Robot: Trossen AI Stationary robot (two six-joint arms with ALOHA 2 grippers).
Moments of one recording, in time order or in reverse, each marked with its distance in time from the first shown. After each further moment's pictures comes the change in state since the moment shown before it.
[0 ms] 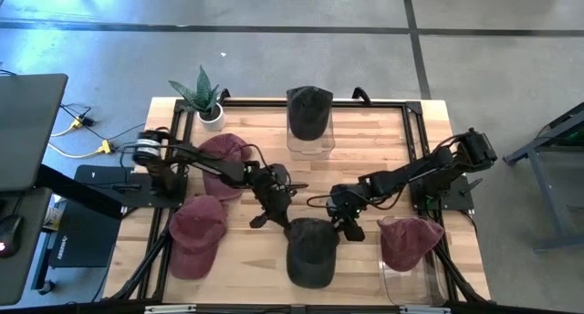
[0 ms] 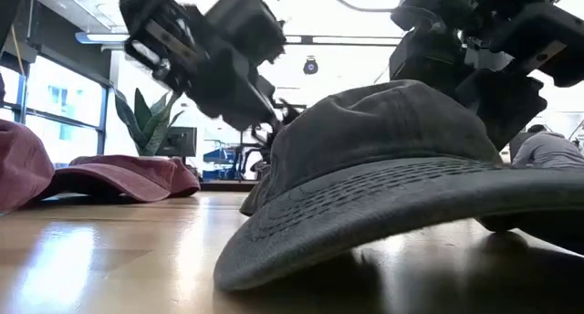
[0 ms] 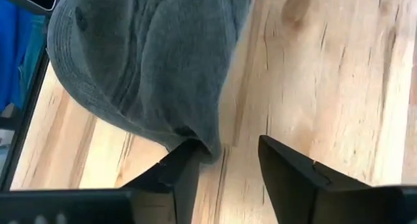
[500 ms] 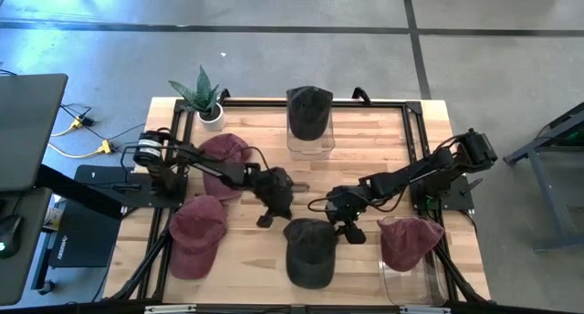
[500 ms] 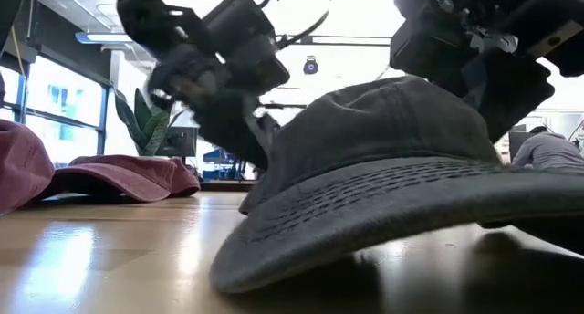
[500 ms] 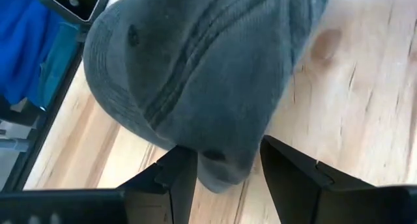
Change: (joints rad) left arm 0.009 0.020 -0.006 -0.019 -0.282 -0.026; right arm 0.016 0.000 0.000 0.081 -0.028 -0.051
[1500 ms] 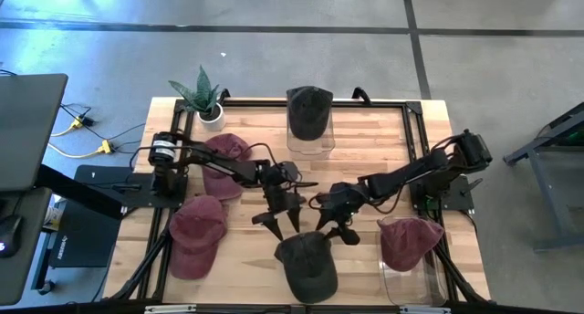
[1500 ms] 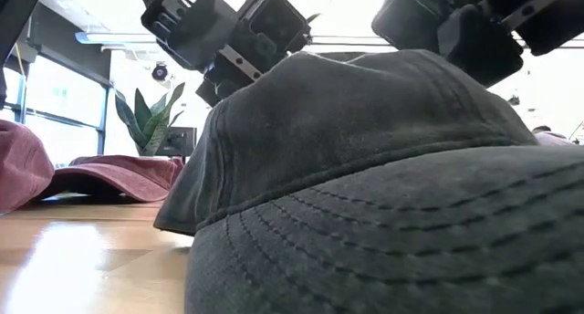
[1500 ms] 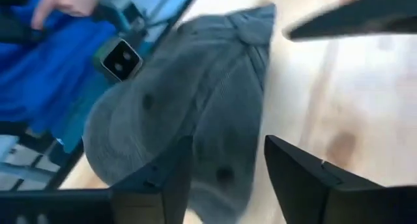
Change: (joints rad) left arm 0.022 0.109 0.130 0.123 0.626 -0.071; right arm -0.015 0.056 0.000 0.297 -0.083 -0.037
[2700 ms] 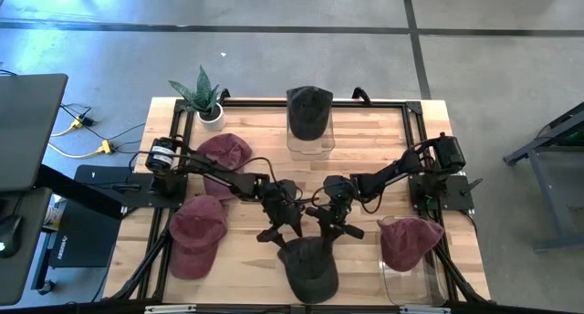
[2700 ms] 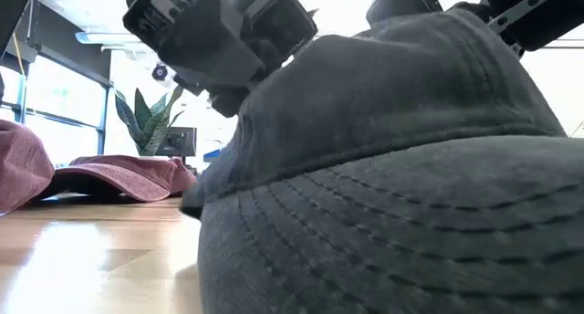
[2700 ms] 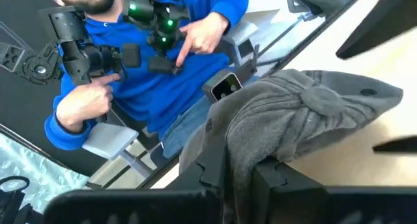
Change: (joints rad) left arm -0.120 0.014 0.000 -0.010 -0.321 -0.038; right arm -0.078 0.201 0.013 0.427 -0.538 0.046
